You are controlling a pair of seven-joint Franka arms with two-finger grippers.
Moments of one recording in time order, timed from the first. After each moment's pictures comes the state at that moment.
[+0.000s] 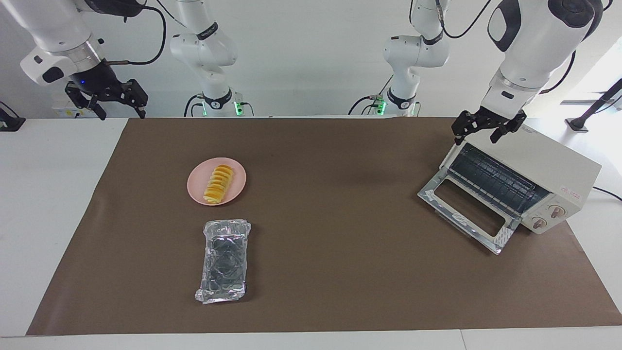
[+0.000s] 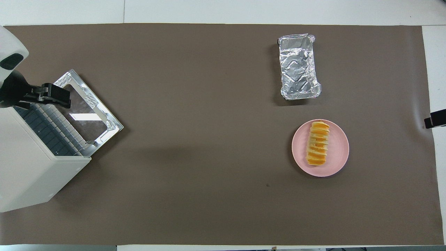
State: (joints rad) left arm -0.22 0.04 0.10 -1.56 0.03 1.56 -0.07; right arm -0.16 -0.07 0.03 -1.60 -0.02 1.46 -0.17
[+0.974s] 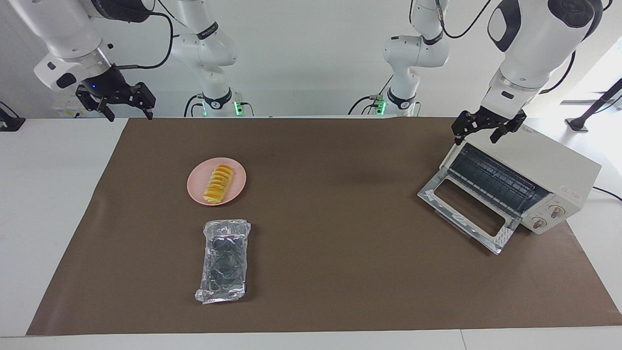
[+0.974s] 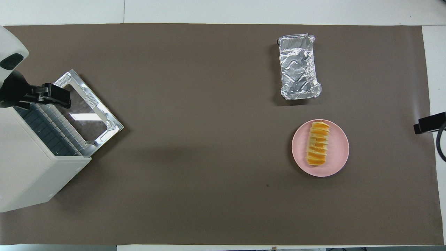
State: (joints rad) left arm -0.22 0.04 0.10 -1.56 0.03 1.56 -0.07; right arm -0.13 -0.12 0.04 -1.73 -0.02 1.54 -0.11
